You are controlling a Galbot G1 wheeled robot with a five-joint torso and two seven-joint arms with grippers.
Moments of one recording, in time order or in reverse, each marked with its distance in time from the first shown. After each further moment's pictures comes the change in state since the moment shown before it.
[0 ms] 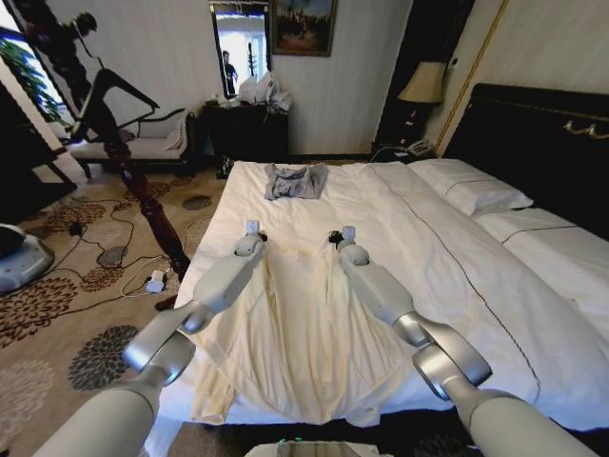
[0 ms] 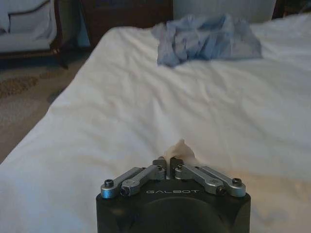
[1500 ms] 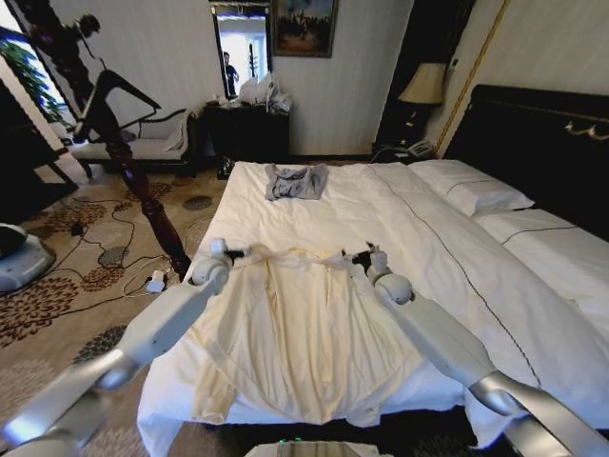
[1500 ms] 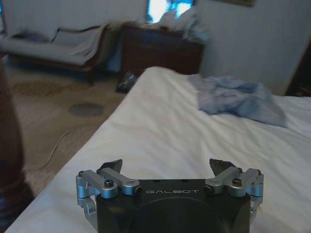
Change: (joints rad) left arm 0.218 0.297 -0.142 -0.376 -0.229 -0.197 -0.056; right arm -0.294 -0.349 0.014 0.551 -0.061 0.082 -0.033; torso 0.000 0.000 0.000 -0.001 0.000
